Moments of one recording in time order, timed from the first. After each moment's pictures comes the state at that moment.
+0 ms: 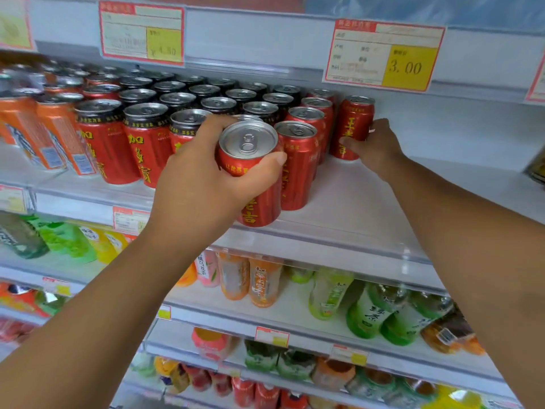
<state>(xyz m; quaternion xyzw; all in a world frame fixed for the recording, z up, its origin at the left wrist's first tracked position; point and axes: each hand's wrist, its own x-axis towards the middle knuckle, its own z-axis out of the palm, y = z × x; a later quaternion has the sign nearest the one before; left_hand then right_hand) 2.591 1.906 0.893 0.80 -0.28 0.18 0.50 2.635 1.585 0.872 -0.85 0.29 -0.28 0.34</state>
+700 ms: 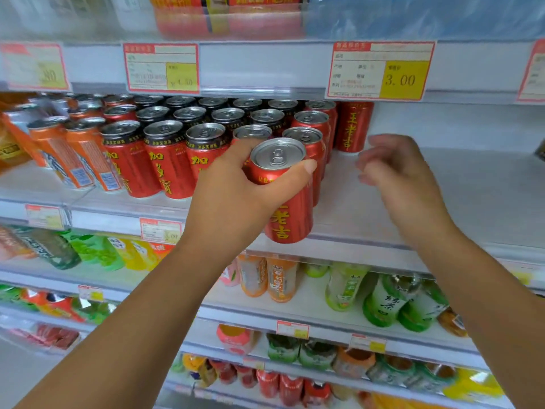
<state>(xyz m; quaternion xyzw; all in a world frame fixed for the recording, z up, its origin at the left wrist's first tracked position) 2.580 1.902 0.902 0.78 -0.29 0.10 0.54 2.512 1.700 0.881 -0.76 0.15 -0.35 0.53</state>
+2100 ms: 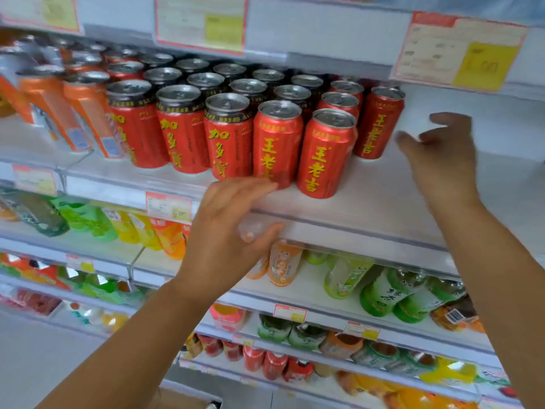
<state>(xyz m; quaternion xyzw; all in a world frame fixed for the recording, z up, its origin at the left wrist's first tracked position) 2.610 1.947 0.809 0.76 -0.43 0.27 0.41 2.543 1.671 0.886 -0.78 0.29 -0.42 0.36</state>
